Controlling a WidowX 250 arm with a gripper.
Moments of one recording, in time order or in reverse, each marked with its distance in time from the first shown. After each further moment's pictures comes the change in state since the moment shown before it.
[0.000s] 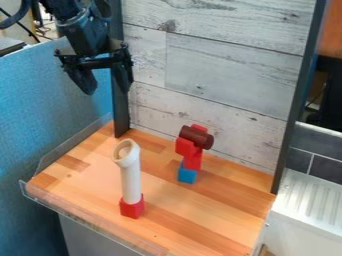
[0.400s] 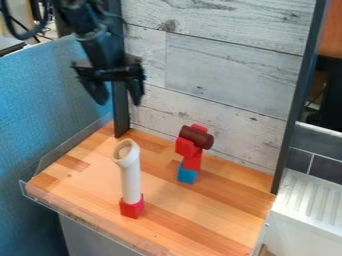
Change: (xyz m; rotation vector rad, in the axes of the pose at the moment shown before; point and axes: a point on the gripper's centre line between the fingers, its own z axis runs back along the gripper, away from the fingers) arm 0.002 -0.012 -0.029 0.022 0.037 -0.039
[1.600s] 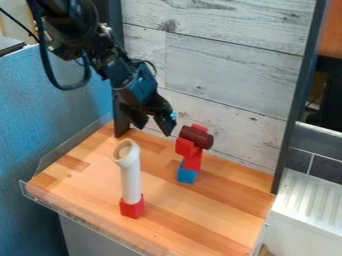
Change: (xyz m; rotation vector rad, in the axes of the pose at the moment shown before) arm 0.004 -0.029 -0.067 -0.112 -0.139 -0.290
